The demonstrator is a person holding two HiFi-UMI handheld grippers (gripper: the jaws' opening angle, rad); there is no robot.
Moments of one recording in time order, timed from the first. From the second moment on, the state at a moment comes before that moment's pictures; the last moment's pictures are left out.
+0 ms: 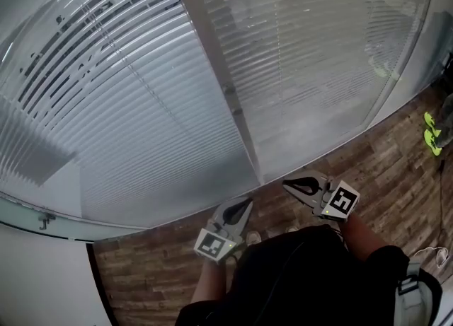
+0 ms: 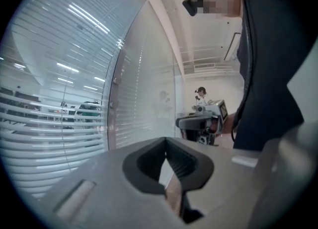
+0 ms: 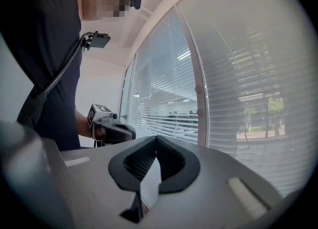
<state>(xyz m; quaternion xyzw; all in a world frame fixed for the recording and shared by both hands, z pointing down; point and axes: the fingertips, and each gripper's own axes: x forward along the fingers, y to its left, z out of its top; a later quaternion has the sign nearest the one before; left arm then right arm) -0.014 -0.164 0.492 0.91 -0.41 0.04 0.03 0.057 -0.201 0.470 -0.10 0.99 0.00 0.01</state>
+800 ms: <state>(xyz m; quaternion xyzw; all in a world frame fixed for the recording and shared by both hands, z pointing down) 0.015 -0.177 0.480 0.90 -0.43 0.06 0.02 0.074 -0.212 0.479 -0.06 1.00 0.00 -0.01</state>
